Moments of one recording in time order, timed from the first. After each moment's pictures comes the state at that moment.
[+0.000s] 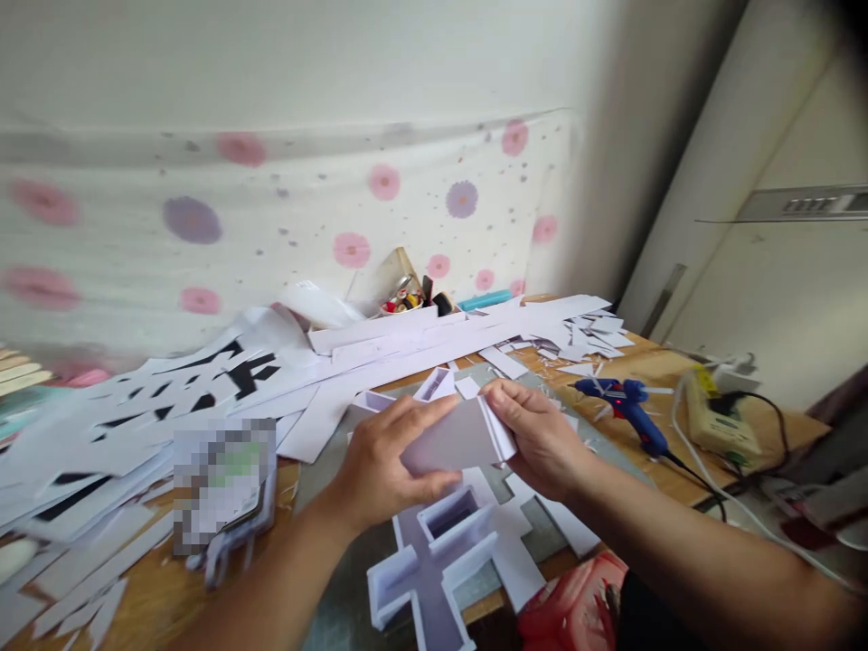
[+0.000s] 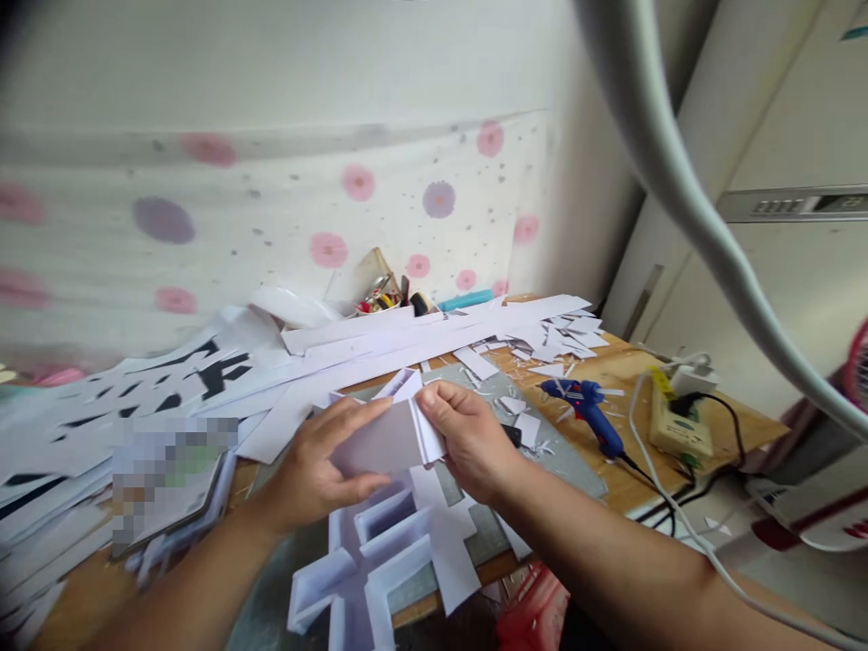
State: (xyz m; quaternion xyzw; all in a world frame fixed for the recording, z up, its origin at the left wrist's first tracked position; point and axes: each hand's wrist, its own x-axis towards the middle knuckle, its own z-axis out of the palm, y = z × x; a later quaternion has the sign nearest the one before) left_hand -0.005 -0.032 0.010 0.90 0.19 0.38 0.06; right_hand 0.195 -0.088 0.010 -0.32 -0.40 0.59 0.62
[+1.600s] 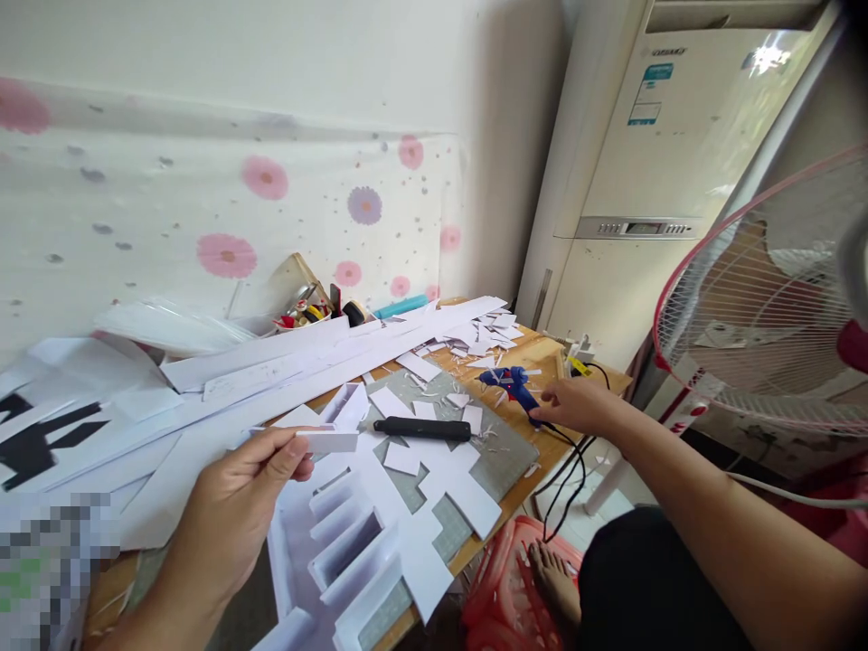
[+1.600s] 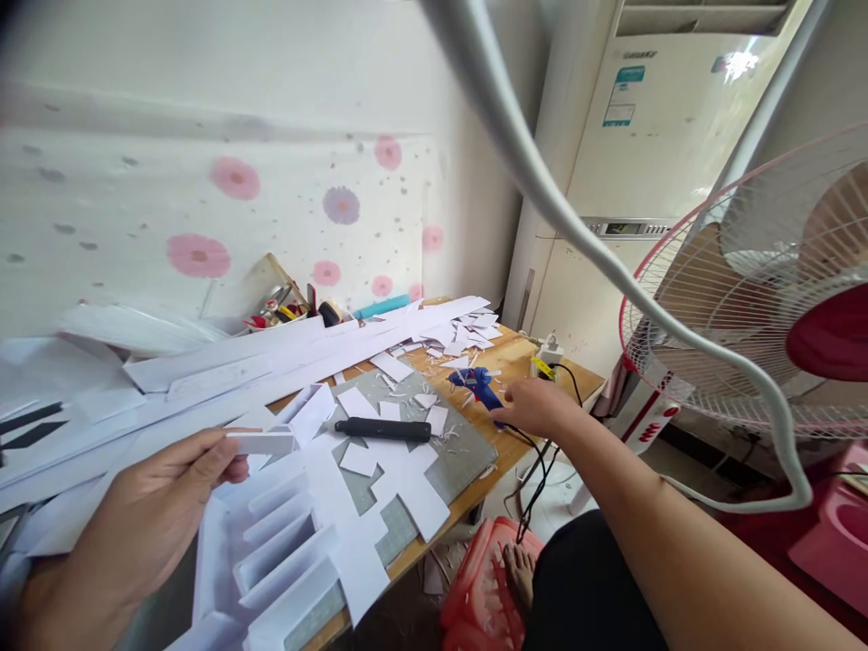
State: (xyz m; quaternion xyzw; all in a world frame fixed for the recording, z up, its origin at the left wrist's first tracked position) left_hand 0.001 -0.011 -0.011 0.66 0.40 0.48 0.42; right_hand 0.409 -0.153 0.002 -0.85 -0.52 0.06 0.08
